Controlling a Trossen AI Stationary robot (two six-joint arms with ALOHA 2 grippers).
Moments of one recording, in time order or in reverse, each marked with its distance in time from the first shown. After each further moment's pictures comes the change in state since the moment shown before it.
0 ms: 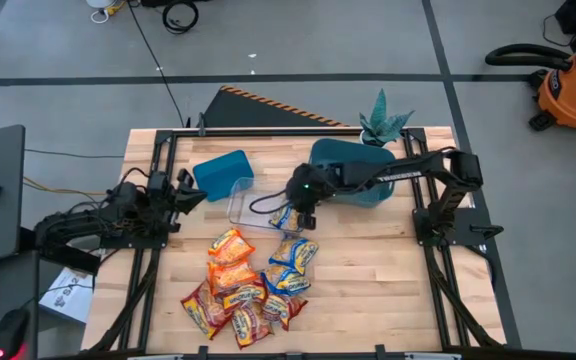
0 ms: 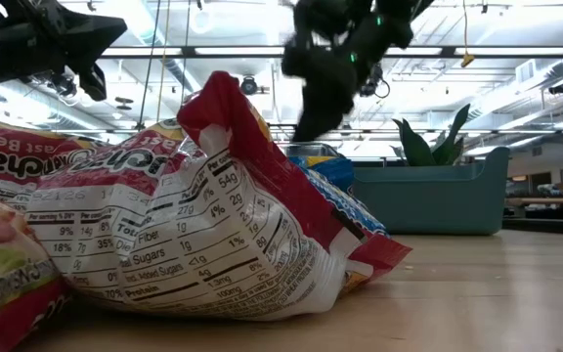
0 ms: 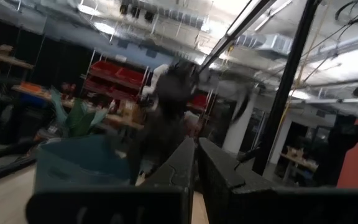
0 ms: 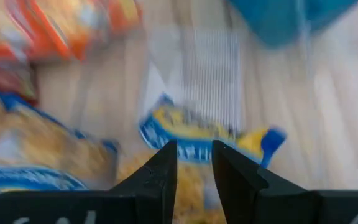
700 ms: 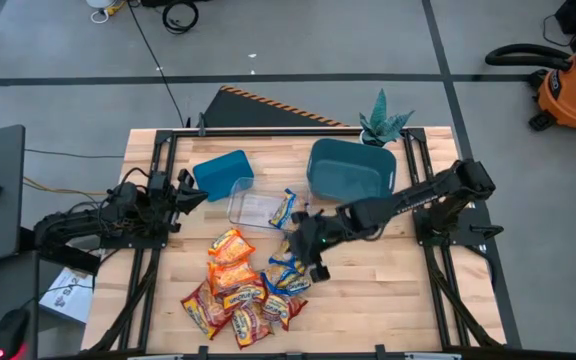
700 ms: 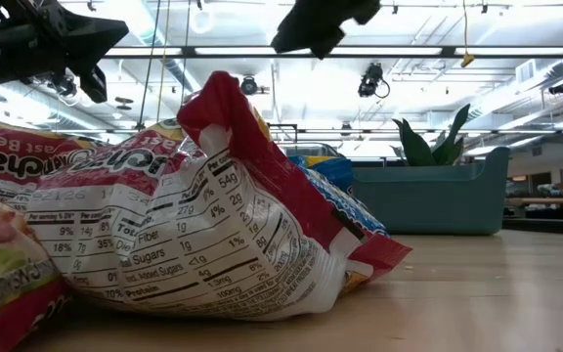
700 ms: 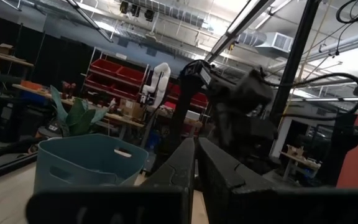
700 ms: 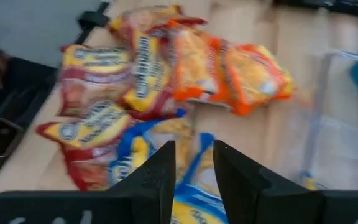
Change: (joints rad) left arm 0.000 0.007 0.000 0.003 0.001 0.000; right arm 0.353 -0.033 0.025 0.094 0.007 -0.024
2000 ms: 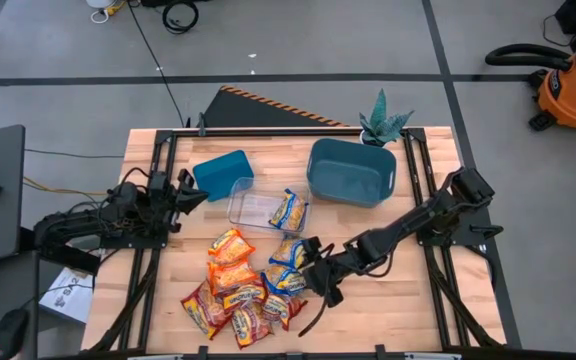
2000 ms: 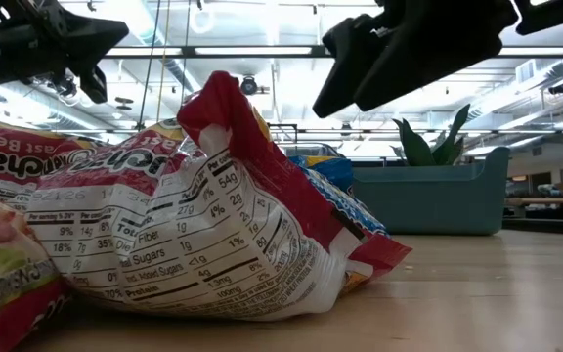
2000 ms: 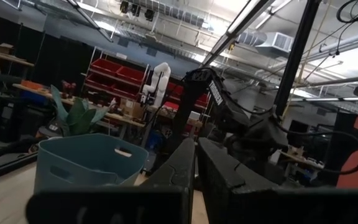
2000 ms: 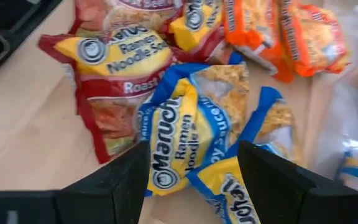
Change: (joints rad) left arm 0.000 0.000 0.000 -0.001 0.001 0.000; right arm 0.190 0.052 -0.180 0.133 0.228 -0.046
